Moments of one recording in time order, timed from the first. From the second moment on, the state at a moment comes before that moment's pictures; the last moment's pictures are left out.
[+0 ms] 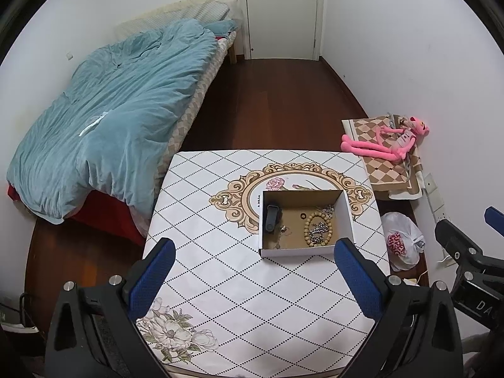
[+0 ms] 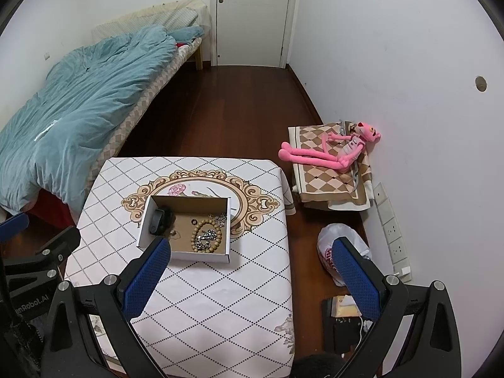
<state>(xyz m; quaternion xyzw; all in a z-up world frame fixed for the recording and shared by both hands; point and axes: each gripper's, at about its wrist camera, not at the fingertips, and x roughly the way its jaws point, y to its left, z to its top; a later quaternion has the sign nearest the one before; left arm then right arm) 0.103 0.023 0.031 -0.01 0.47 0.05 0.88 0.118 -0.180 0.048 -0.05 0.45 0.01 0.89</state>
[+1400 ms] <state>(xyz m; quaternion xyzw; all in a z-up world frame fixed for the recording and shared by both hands) 0.097 0.026 0.025 -0.01 0.47 0.06 0.88 0.120 -0.176 0.035 -0.05 0.46 0.01 0.88</state>
